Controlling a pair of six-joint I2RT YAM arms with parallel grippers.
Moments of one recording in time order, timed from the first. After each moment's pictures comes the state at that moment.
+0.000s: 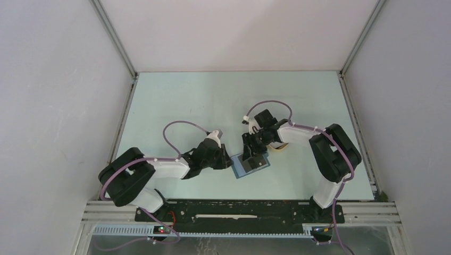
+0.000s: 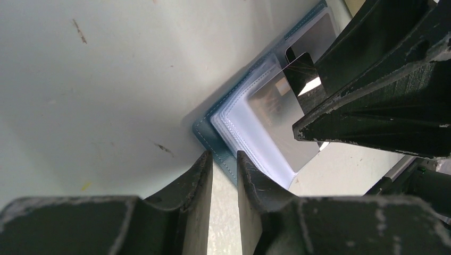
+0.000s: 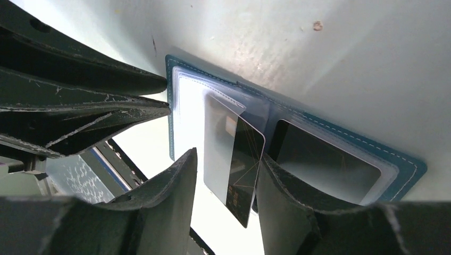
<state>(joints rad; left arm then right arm) -0.82 1.48 0.47 0.32 0.03 -0.79 0.57 1.77 0.99 -0.37 -0.57 0.23</state>
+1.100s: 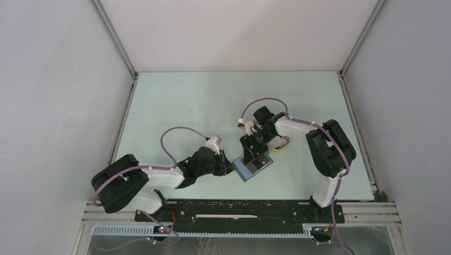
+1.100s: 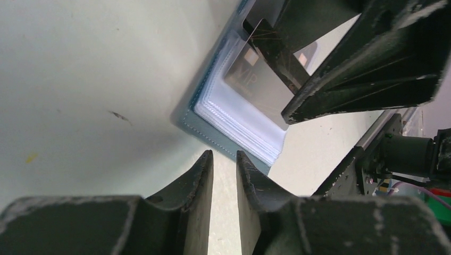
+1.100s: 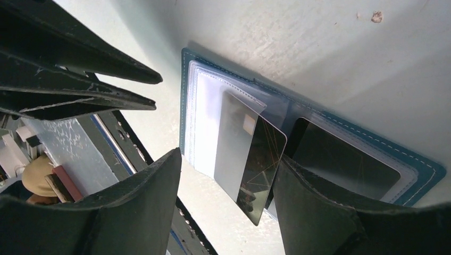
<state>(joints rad) -0.88 1.37 0.33 0.50 0.06 -0.82 0.54 1.83 1.12 -0.61 -0.67 -0.08</state>
